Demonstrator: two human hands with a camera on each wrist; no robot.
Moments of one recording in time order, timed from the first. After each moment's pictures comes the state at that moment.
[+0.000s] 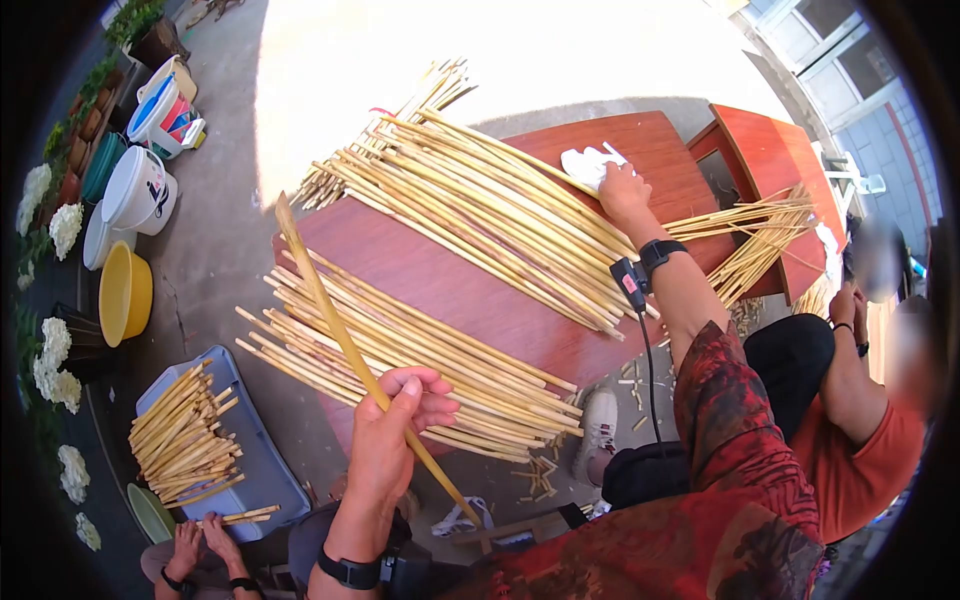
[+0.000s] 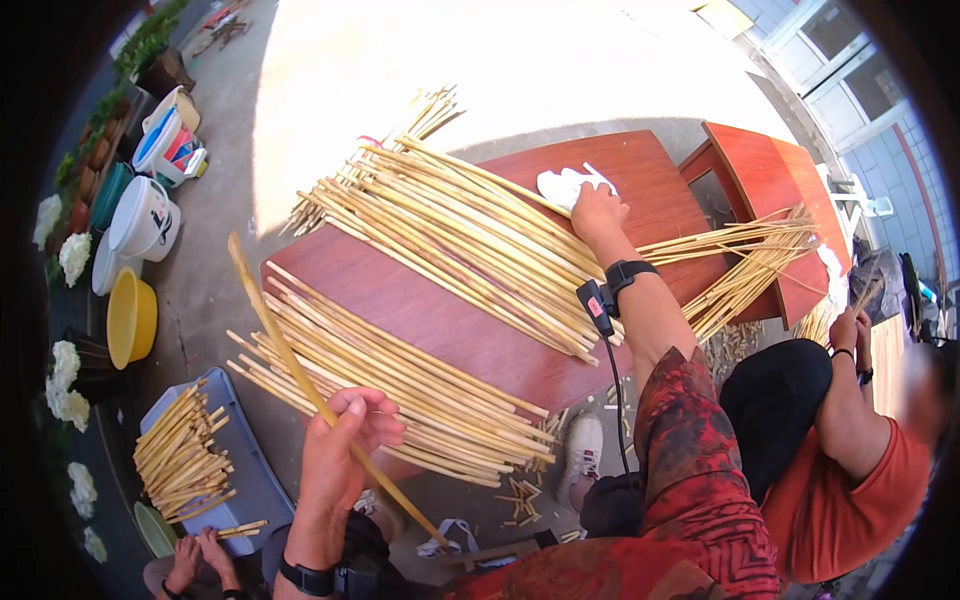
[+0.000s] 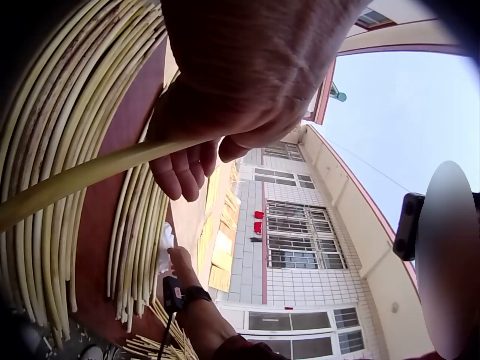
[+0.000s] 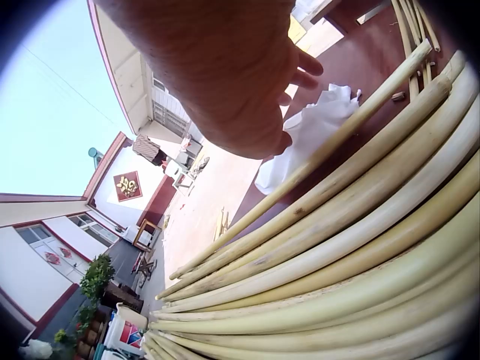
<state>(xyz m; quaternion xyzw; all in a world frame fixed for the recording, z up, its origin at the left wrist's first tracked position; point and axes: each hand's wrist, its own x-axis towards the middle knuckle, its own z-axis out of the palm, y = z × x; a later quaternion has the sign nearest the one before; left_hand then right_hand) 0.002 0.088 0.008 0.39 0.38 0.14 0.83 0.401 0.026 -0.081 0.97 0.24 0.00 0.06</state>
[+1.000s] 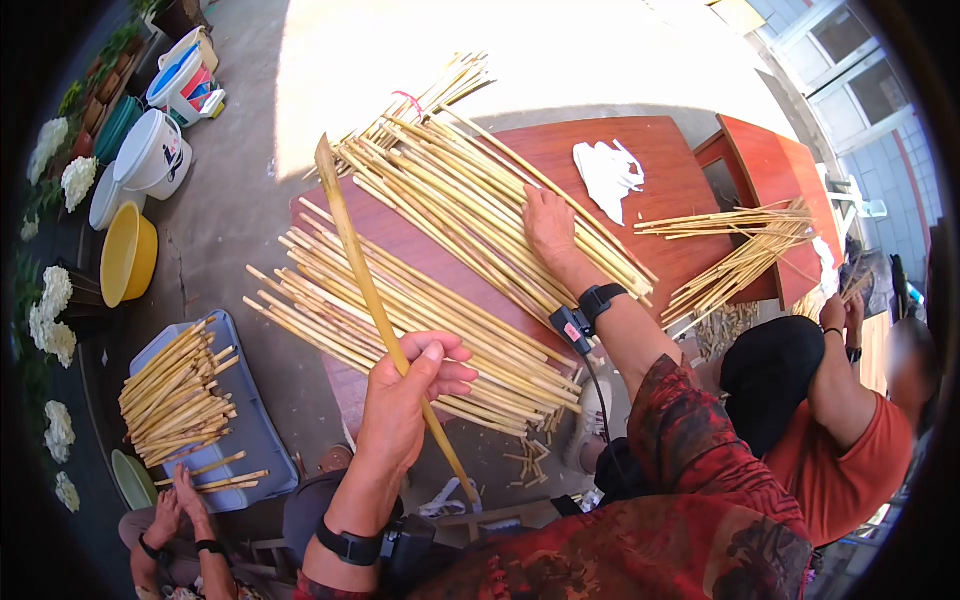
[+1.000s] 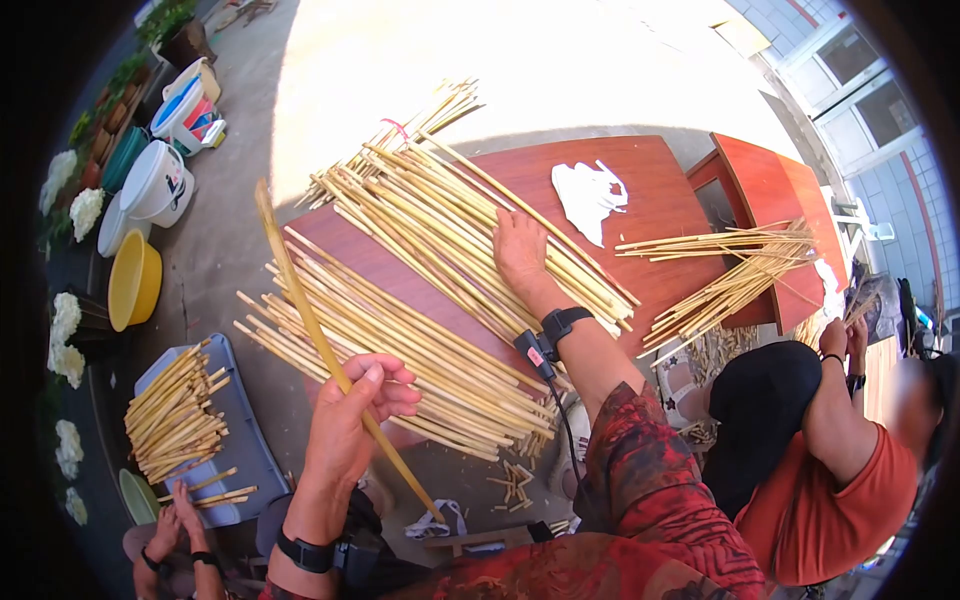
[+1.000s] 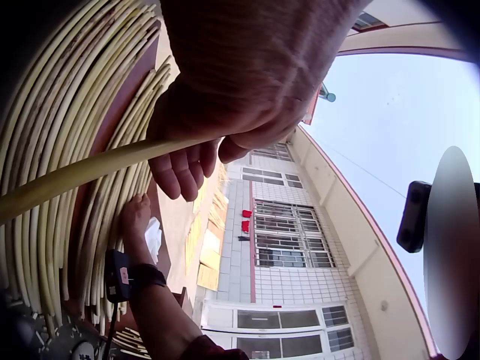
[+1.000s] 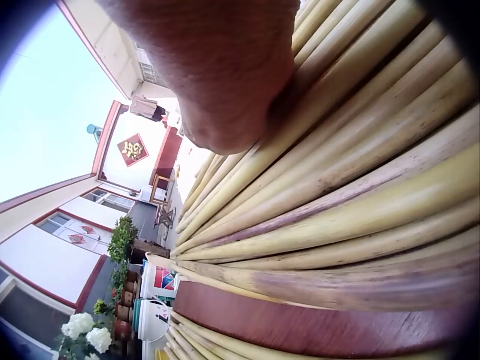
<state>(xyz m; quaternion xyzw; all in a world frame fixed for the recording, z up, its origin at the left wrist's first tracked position) -0.010 0.076 0.019 0.40 0.33 0.15 0.84 0.278 0.051 -0.145 0.88 0.44 0.06 -0.18</state>
